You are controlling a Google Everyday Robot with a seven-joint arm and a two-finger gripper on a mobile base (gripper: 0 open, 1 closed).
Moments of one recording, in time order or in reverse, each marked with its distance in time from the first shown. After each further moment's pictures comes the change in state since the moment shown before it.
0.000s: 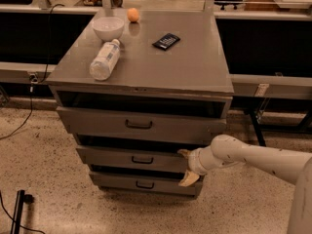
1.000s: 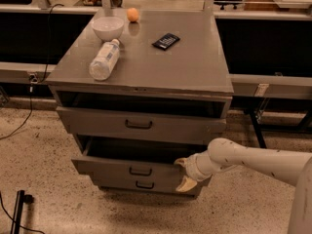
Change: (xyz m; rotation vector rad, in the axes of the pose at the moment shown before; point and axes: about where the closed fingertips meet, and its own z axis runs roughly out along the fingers) arm -0.015 0.030 0.003 -0.069 0.000 -0.003
